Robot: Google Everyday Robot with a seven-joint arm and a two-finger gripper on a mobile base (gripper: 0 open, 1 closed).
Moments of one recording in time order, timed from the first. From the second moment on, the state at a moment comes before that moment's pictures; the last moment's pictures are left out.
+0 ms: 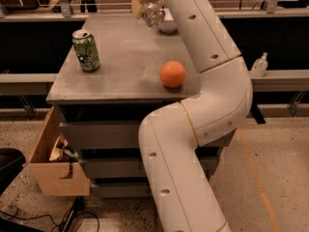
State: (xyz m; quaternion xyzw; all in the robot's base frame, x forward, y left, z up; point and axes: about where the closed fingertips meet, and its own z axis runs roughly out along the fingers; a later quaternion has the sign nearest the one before) arm 0.815 0.007 0.982 -0.26 0.90 0.00 0.34
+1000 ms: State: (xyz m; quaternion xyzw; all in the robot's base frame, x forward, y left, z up) arm 0.775 -0.011 1.038 -0.29 0.90 -0.07 0.32
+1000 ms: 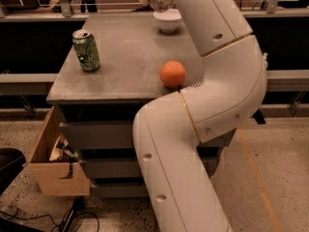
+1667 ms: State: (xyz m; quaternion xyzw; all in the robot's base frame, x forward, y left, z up) arm 0.744 -0.035 1.084 -0.29 0.90 -0.12 0.31
